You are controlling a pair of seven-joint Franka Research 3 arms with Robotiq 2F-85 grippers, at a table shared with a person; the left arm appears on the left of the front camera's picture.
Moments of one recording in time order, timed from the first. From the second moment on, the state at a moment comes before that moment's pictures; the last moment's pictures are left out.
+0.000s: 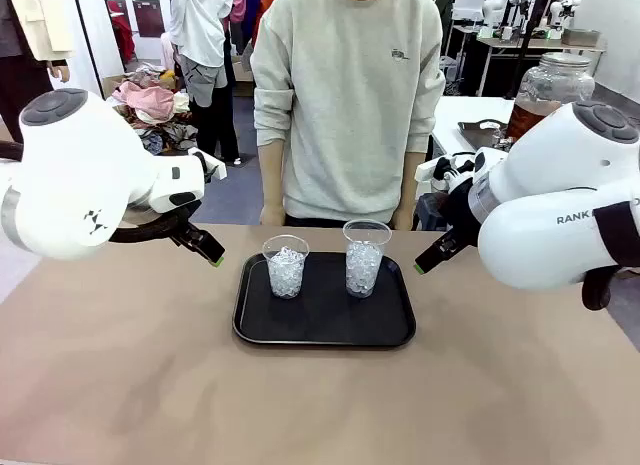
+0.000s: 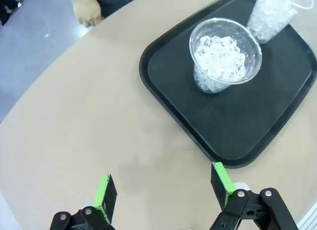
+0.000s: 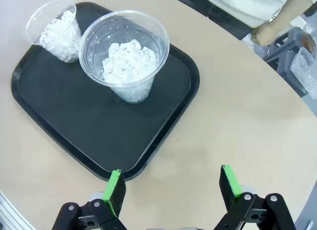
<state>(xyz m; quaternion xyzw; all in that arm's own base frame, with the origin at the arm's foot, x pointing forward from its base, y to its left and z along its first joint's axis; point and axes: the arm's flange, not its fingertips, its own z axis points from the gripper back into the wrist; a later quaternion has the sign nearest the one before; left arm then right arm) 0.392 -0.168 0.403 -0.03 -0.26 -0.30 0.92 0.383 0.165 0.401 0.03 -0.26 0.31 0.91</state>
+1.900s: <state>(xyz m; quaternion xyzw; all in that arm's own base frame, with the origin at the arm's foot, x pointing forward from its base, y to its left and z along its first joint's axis) 0.409 -0.114 0.511 -0.29 -0.22 -0.20 0.91 0.394 0.097 0.516 0.34 -0.15 0.22 0.90</state>
